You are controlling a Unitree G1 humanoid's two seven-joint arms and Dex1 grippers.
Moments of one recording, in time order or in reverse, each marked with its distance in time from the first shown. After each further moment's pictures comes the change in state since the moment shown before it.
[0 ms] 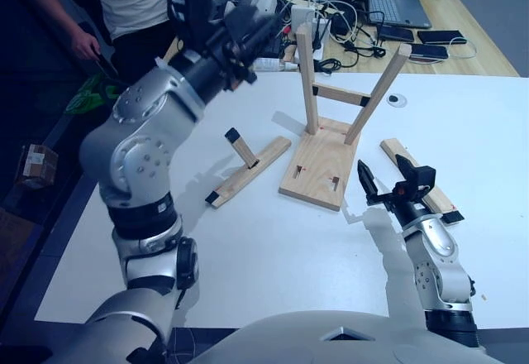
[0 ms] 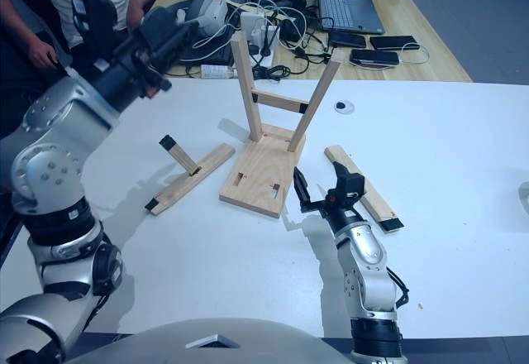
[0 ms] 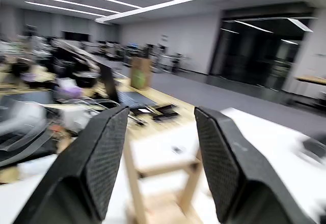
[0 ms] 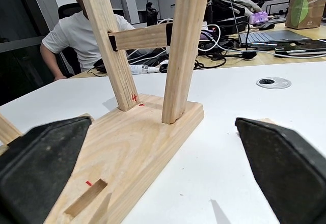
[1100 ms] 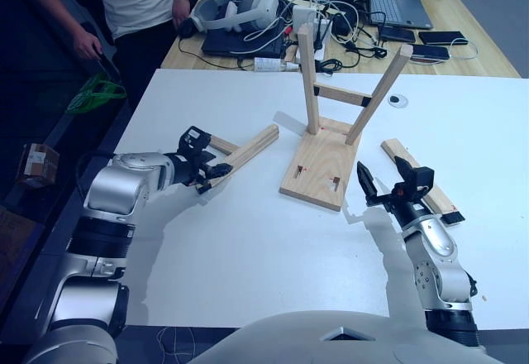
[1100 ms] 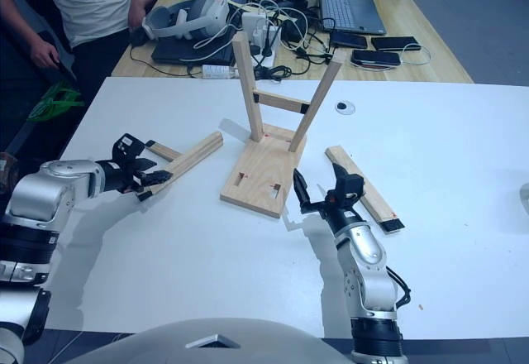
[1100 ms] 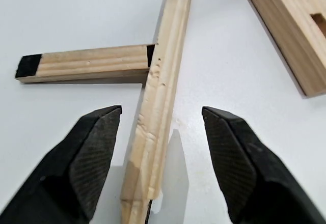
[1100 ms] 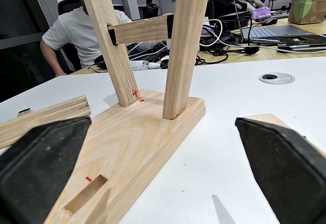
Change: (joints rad) left arm 0.195 0.359 -0.359 0.550 0.456 -0.144 -0.344; right arm -0.004 -0.004 0.000 0.013 0.000 0.009 0.002
